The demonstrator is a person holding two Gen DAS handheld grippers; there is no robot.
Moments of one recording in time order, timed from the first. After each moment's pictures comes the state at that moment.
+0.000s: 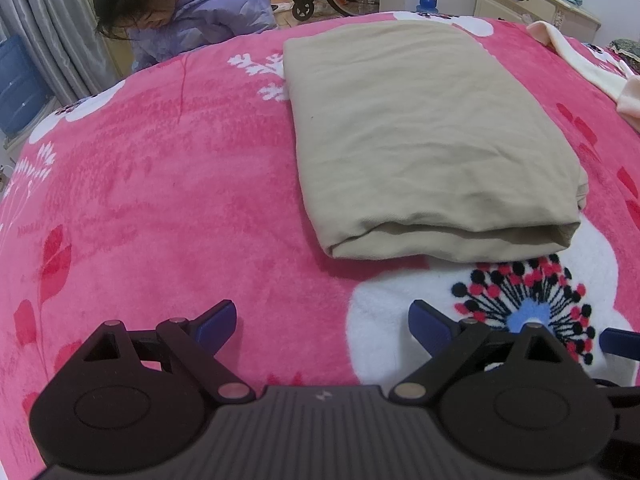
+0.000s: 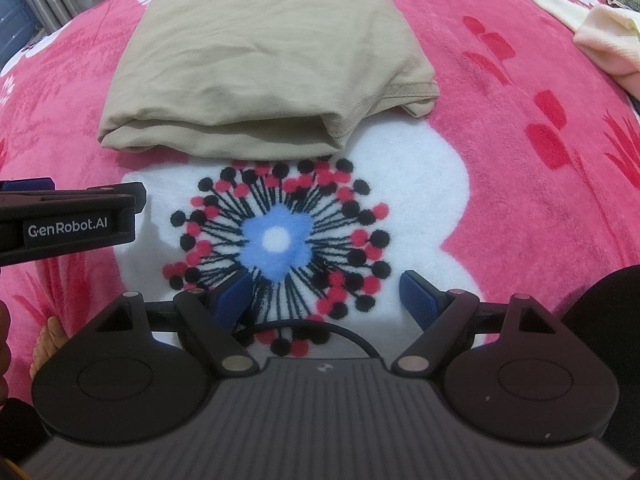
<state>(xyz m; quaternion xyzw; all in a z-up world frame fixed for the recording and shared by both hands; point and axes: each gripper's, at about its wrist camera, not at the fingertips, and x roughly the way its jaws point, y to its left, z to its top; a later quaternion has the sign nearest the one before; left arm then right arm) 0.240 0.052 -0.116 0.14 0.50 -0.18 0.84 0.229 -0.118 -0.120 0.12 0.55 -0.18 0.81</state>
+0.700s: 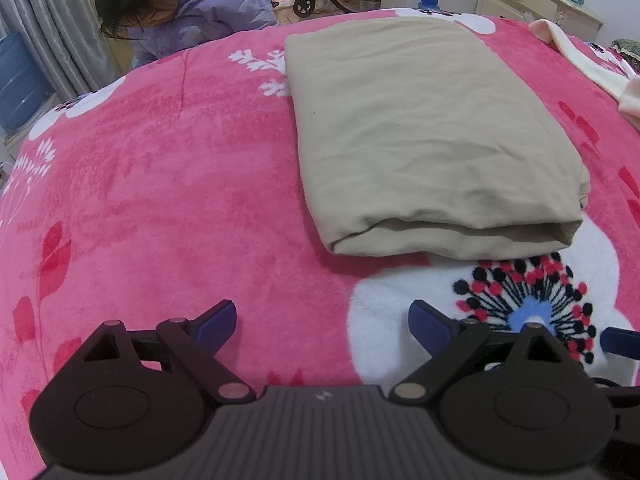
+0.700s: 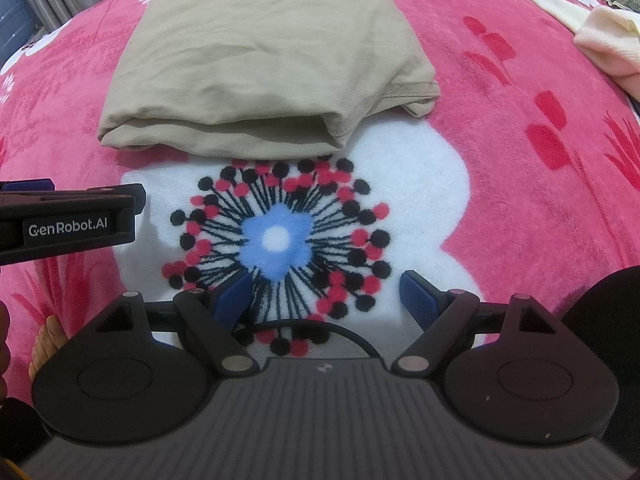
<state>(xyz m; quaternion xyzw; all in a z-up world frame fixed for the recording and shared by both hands) 0.242 0.054 -0.117 0.14 0.50 -0.18 0.84 0.229 -0.117 -0.121 0.12 0.55 -0.18 0.81</state>
